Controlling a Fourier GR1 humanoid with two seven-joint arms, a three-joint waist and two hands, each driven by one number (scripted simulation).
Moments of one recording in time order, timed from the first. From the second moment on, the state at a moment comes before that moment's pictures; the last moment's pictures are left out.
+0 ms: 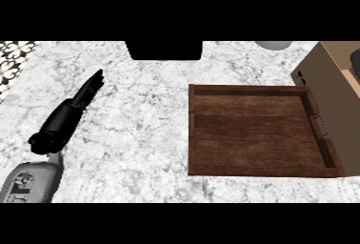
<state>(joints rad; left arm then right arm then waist) -0.23 0.24 0.01 -1.54 -0.13 -0.21 -0.06 -1.04 -0.57 -0.06 -0.68 0.98 -0.36 0.66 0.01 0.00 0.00</state>
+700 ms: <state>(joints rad) -0.20 0.24 0.01 -1.57 -0.13 -0.23 -0.06 -0.95 -0.78 -0.20 -0.42 0.84 -0.02 0.41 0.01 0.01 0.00</state>
